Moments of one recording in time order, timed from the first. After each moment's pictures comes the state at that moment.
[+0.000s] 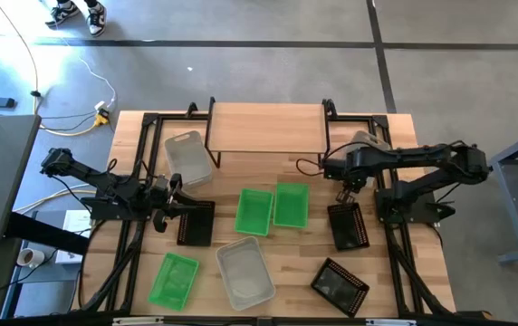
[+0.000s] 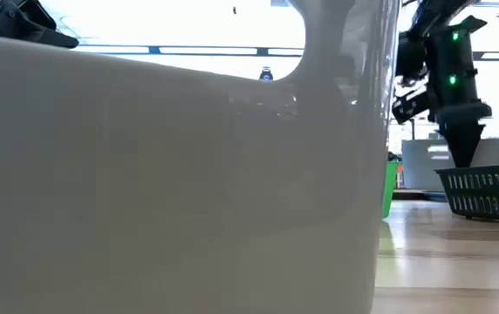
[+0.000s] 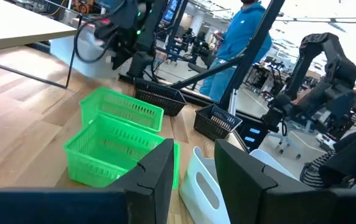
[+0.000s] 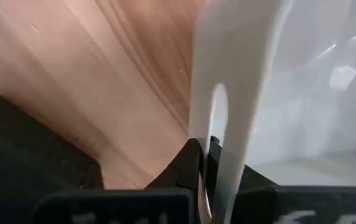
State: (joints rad) left arm -0.28 0.16 0.01 0.11 -0.28 -0.39; right arm -0.20 1.29 0.78 -1.16 0.15 0.36
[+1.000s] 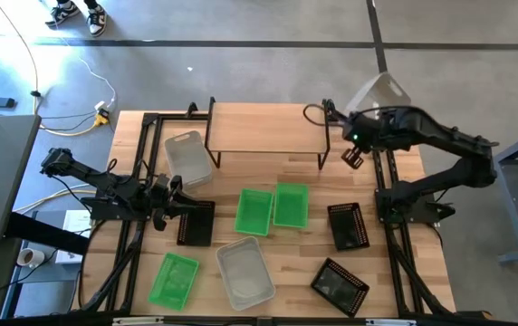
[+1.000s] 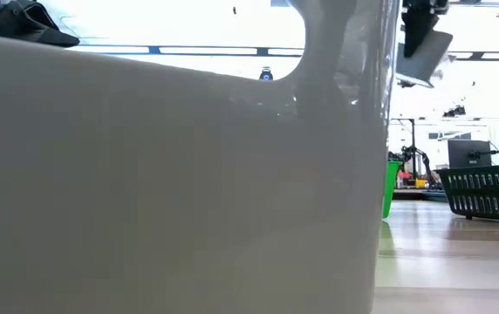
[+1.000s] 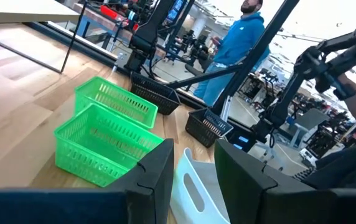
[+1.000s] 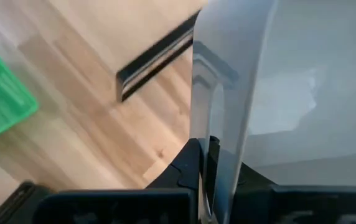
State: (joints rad) left arm -0.28 0.16 0.01 0.11 -0.28 -0.52; right arm -0.24 1.23 1.51 -1.57 0.47 0.37
